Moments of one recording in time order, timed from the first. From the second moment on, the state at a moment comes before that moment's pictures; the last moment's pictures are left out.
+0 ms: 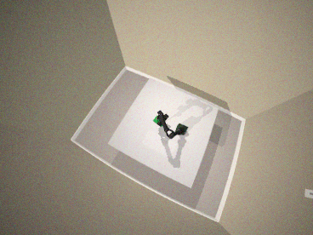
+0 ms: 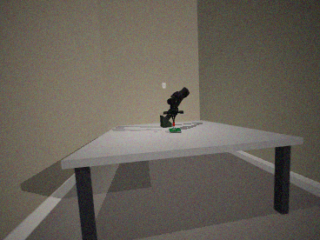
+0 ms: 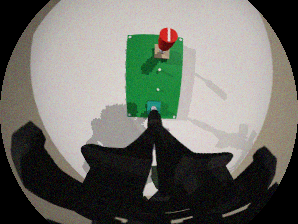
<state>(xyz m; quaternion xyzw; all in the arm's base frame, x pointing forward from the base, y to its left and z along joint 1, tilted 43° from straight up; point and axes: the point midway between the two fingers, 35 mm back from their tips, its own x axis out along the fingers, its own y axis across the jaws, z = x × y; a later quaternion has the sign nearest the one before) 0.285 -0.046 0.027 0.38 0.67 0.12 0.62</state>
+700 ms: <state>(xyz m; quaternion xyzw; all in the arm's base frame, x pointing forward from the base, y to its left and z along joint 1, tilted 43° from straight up) 0.284 -0.044 0.024 0.38 0.67 0.12 0.63</state>
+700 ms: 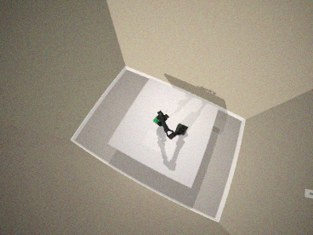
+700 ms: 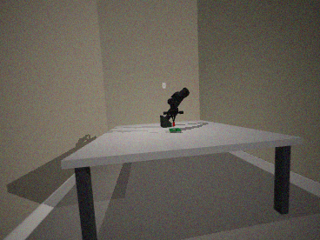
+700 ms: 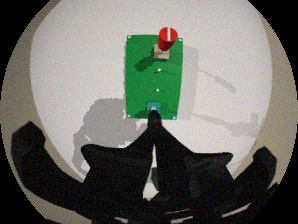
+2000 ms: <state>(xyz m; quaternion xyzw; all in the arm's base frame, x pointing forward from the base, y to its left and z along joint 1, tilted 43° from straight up) 0.285 -0.035 0.015 0.38 0.67 0.12 0.63</state>
